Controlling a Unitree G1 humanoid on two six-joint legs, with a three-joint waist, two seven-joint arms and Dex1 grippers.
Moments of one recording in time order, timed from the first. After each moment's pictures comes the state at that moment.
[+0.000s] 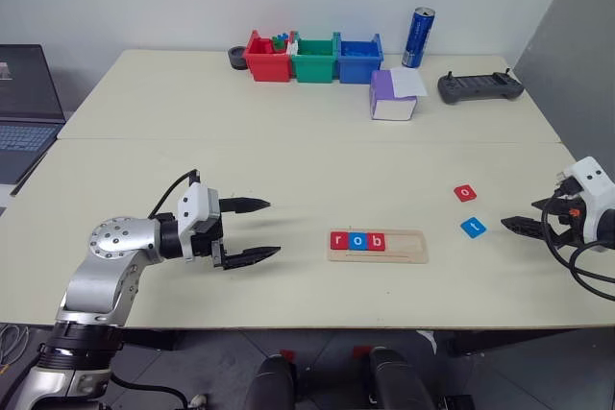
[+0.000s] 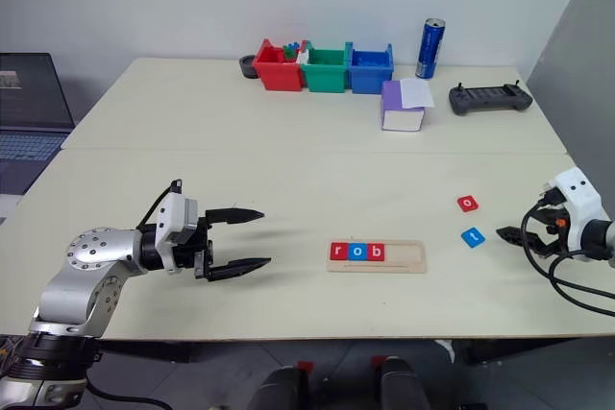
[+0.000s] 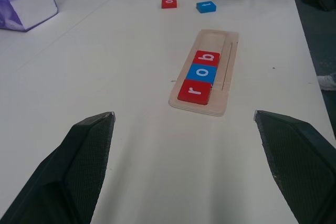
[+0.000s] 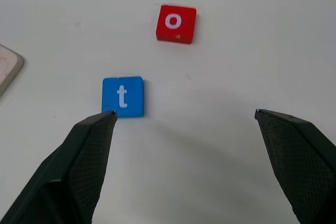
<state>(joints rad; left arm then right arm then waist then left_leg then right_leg) -0.24 0.74 0.06 -0.02 -0.44 0.14 -1.26 -0.24 -1.01 -0.28 0.01 0.34 0.88 0.94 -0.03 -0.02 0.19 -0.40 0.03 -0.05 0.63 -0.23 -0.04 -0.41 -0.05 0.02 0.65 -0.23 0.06</state>
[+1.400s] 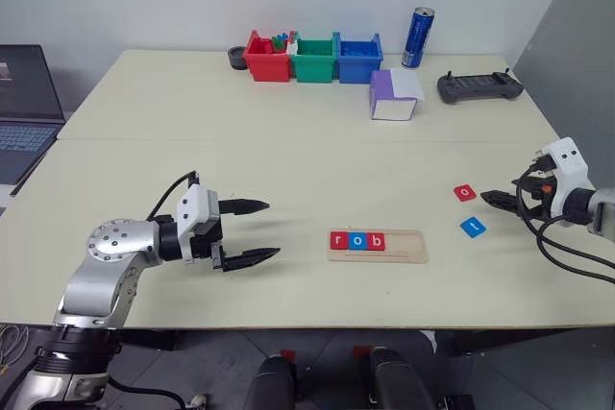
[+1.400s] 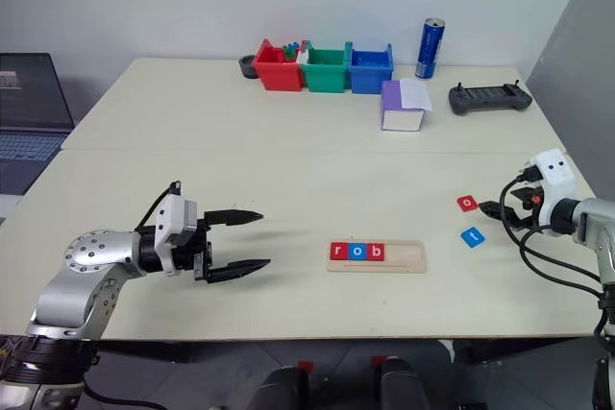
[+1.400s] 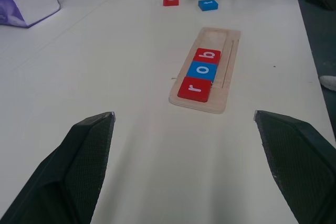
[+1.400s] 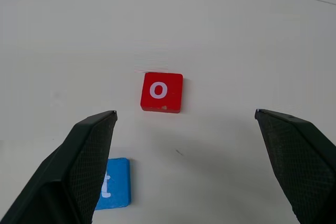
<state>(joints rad) -0.21 0.75 0.07 -0.05 -0.45 0.15 -1.23 -0.47 -0.89 -0.17 0.21 0.33 0.80 0.79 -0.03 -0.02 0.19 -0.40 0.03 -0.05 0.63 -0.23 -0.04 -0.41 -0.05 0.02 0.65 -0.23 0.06</state>
